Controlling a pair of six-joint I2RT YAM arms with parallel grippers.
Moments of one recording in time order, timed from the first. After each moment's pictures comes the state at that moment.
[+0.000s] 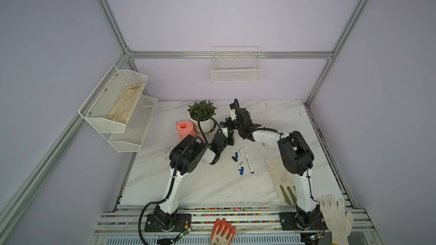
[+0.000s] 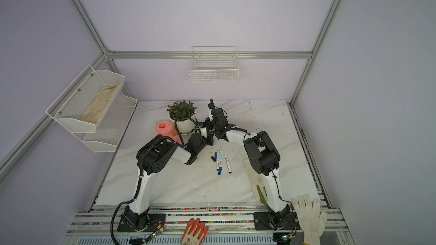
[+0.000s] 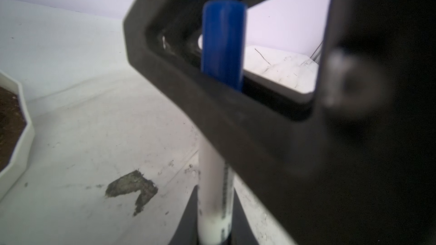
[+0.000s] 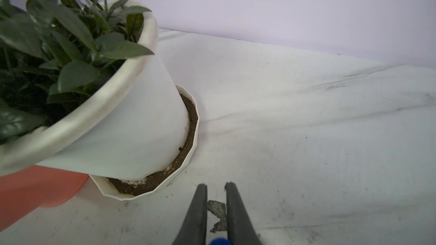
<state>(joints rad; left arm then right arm) -0.57 2.25 1.06 0.99 -0.10 -0.32 0.60 2.17 1.50 0.12 -0.02 0.19</state>
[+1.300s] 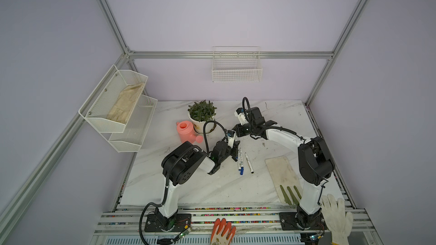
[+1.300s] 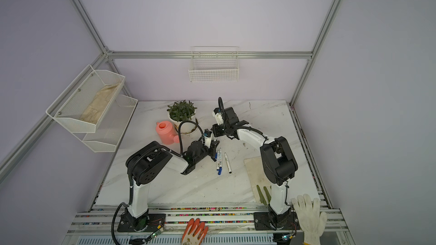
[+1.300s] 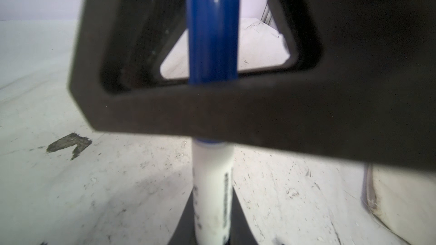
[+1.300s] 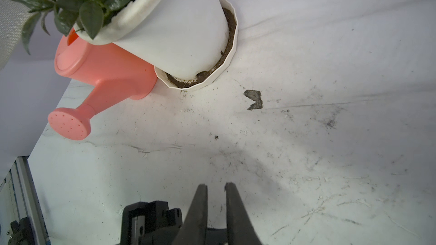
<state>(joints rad) -0.70 2.04 0.84 0.96 -0.03 -0.21 0.52 1.89 1.41 -0.29 -0.38 0.23</state>
